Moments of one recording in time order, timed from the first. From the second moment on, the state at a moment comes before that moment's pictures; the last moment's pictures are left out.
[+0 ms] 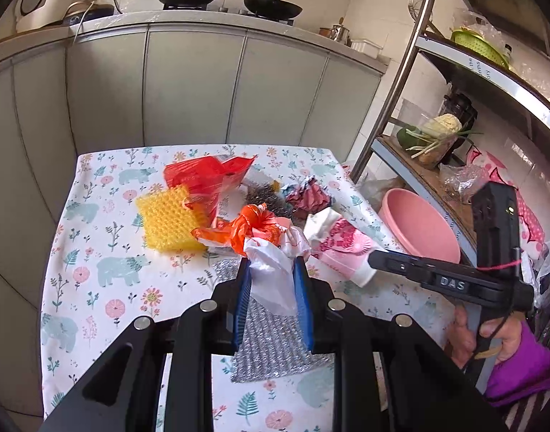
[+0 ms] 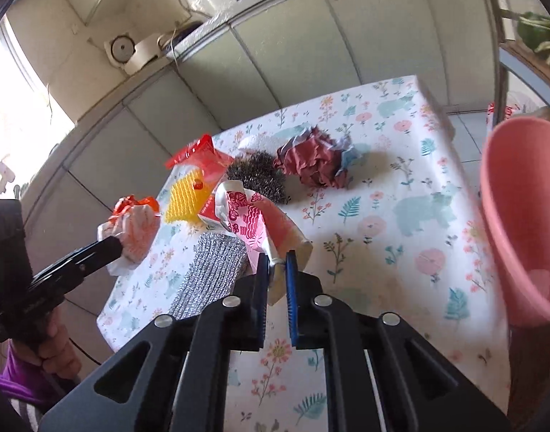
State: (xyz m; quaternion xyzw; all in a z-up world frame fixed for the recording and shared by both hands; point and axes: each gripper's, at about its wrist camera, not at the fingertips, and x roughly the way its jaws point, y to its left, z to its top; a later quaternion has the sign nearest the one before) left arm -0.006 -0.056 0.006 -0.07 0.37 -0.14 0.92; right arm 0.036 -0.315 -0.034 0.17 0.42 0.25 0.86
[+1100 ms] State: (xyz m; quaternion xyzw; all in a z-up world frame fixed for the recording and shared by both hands) left arm 0.091 -0.300 -0.007 0.03 0.40 -0.37 0.84; right arm -0.005 -0.494 -0.032 0.25 0.34 -0.09 0.90
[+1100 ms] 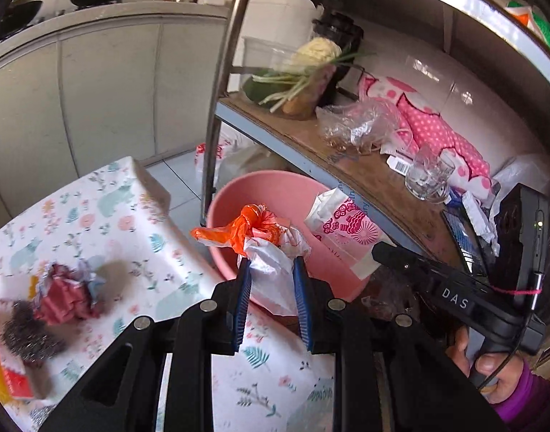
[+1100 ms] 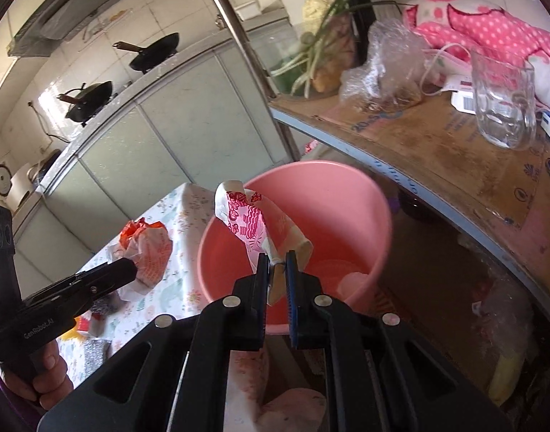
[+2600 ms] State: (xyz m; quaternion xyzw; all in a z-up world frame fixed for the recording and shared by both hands) left arm 0.065 -0.184 0.042 -0.04 0.37 -0.28 0.89; right arm 0.008 -0.415 -0.010 0.18 0.34 0.03 0.92
